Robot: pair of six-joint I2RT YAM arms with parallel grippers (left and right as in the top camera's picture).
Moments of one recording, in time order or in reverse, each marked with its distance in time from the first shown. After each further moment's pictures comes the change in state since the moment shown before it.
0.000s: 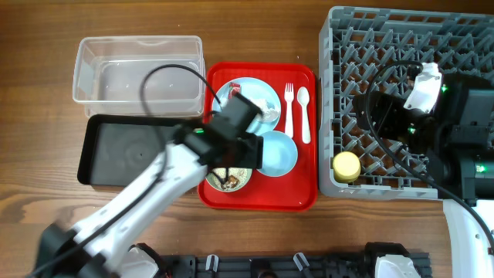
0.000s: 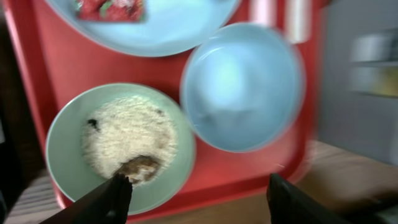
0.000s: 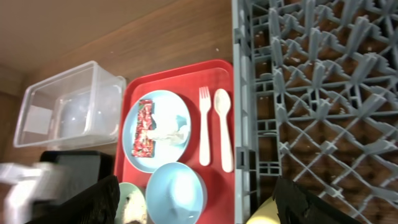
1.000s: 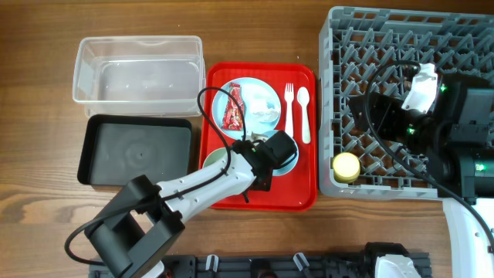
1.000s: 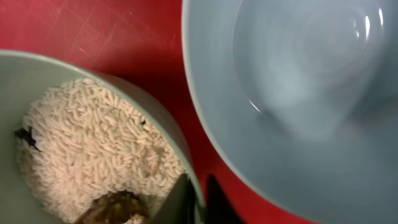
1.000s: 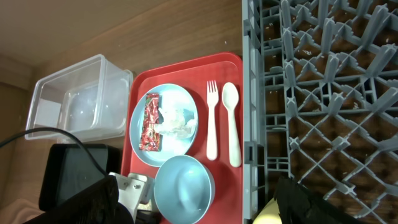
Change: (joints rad) left arm -0.197 0.262 -0.124 0.150 -0.209 -0.103; right arm 0.000 0.006 0.000 -0.013 -0.034 0.000
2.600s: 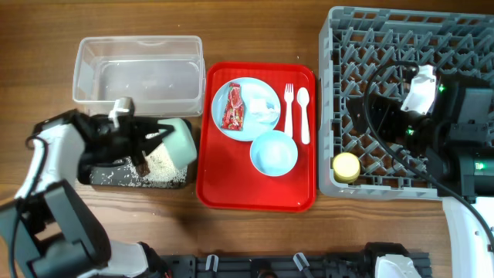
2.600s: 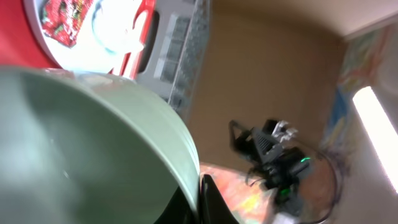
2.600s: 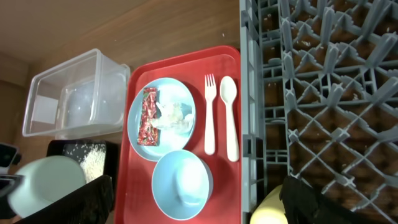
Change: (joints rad) left arm 1.285 -0.106 -0.056 -0.480 1.550 0.863; right arm 0.000 0.005 0.000 -0.023 0.001 0.000
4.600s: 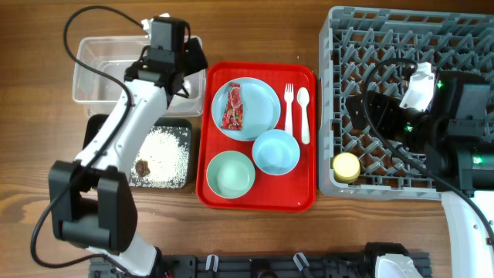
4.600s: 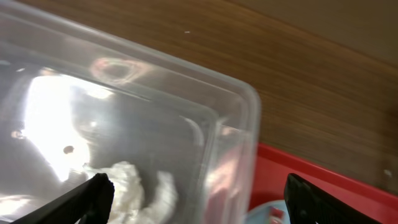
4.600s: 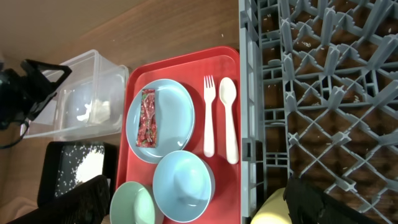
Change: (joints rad) left arm -0.607 0.130 0.378 0.837 -1.559 -0.630; right arm 0.000 0.022 0.000 0.013 0.000 0.000
